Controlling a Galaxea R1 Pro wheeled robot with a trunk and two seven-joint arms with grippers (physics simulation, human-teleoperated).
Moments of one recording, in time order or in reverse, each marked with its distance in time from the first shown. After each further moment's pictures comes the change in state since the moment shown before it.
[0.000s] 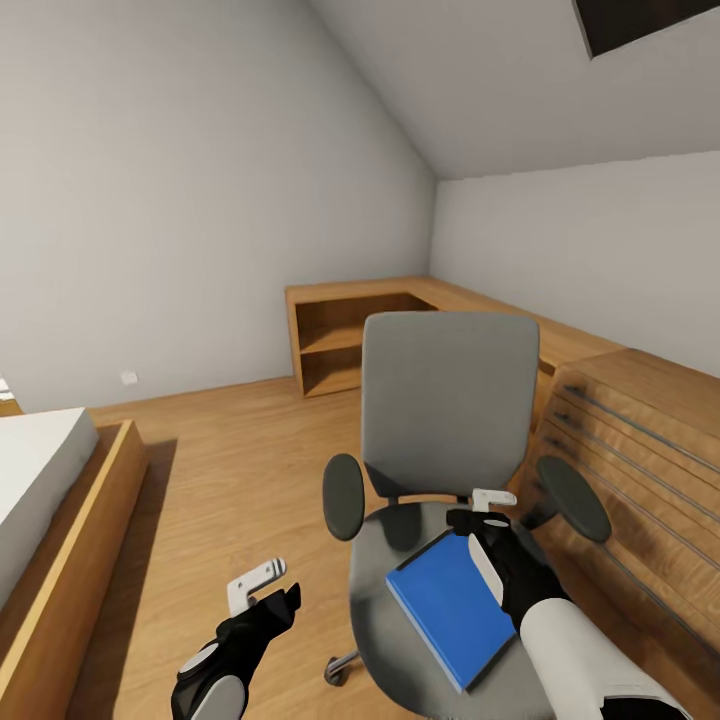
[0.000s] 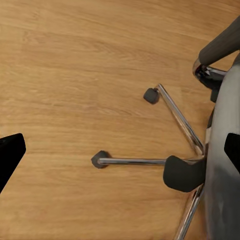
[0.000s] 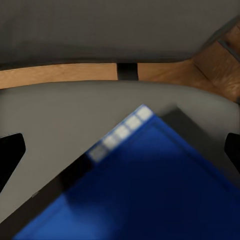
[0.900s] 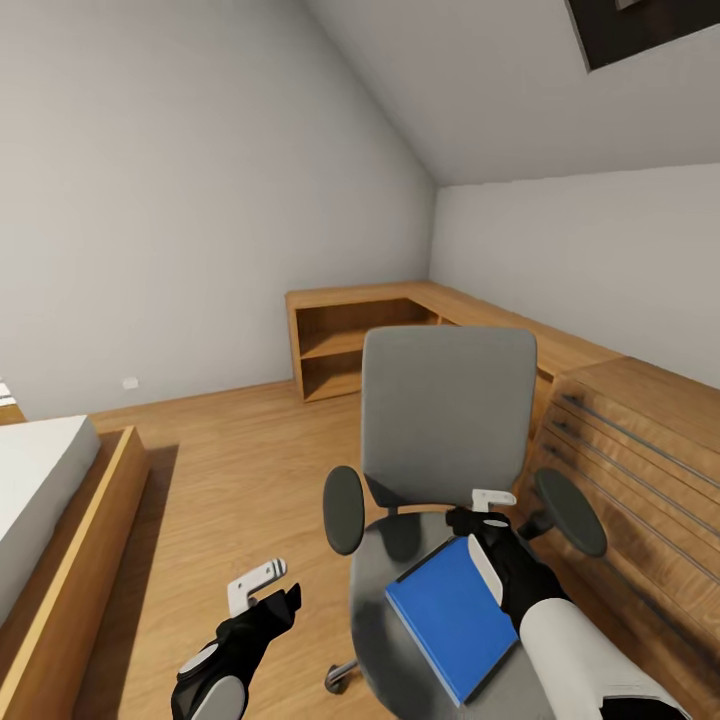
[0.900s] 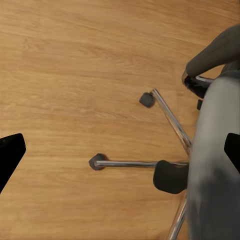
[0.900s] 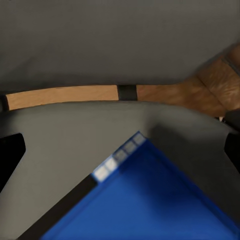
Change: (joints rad) left arm 0.000 0.001 -0.003 0.000 0.000 0.000 -0.001; right arm 0.000 0.001 0.000 0.000 0.002 0.000 0.000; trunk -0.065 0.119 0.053
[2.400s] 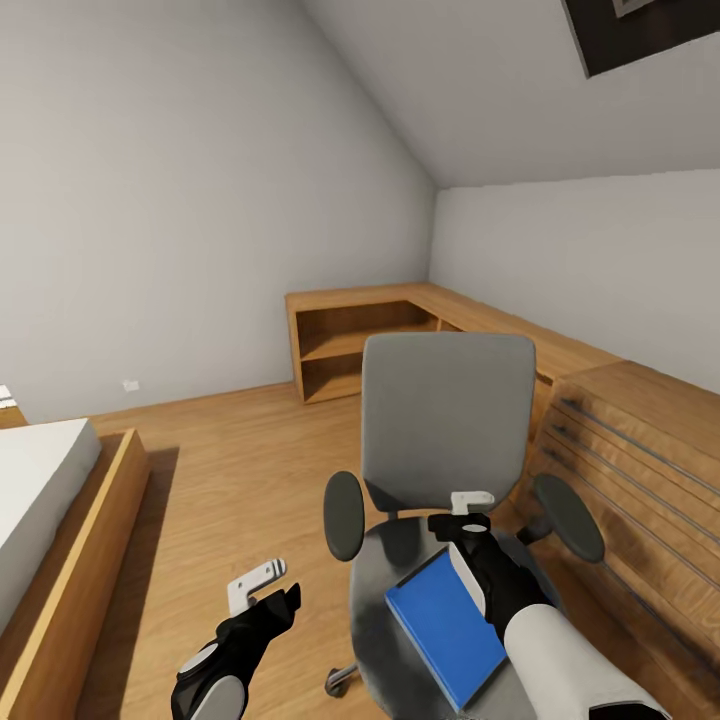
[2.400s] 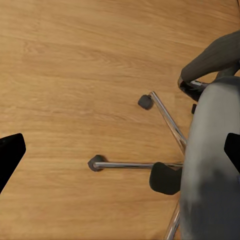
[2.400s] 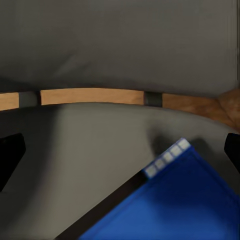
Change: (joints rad) left arm 0.000 0.000 0.001 0.000 0.000 0.000 -0.001; right arm 0.014 0.044 0.077 0.000 0.045 -0.004 -0.001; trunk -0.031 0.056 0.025
